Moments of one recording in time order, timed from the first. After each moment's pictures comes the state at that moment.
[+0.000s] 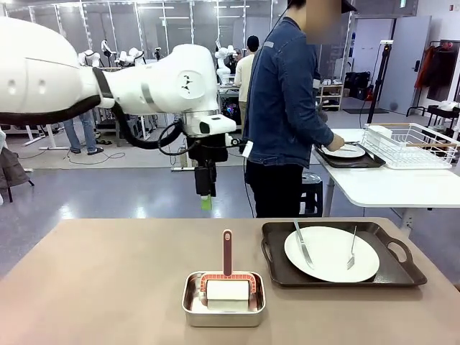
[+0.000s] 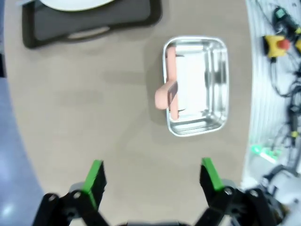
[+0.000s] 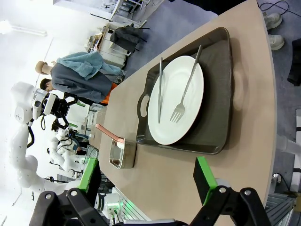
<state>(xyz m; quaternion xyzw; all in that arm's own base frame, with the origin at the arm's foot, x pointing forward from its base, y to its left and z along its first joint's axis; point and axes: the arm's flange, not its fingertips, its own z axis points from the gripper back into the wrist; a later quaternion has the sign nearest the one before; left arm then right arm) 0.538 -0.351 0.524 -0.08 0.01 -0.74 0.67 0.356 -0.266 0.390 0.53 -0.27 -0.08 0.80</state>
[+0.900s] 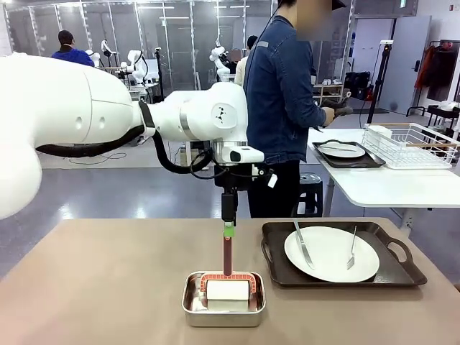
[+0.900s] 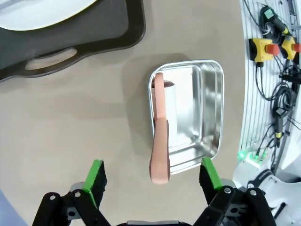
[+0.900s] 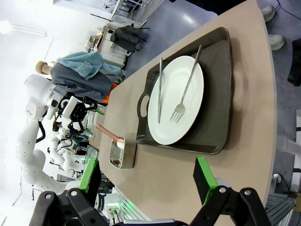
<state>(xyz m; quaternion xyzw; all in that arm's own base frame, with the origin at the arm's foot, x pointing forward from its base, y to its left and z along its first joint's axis) 0.543 -0.409 0.447 -0.12 0.09 -0.73 0.66 0.356 -0.266 0.391 0.53 -0.27 -0.08 0.80</state>
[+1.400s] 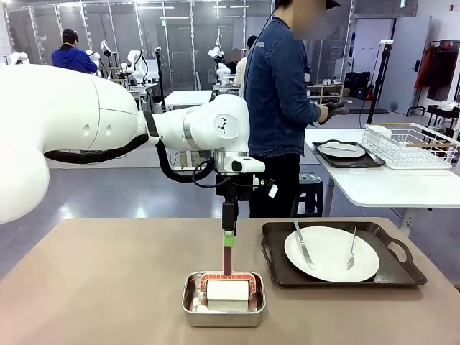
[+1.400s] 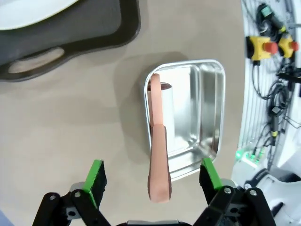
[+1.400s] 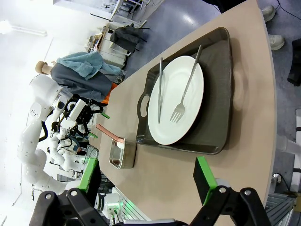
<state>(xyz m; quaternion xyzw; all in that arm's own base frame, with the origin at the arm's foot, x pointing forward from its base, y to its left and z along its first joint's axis) 0.540 -0.411 0.424 -0.12 0.11 -0.73 0.66 0.356 -0.266 0.391 0.53 -0.27 -0.08 0.80</state>
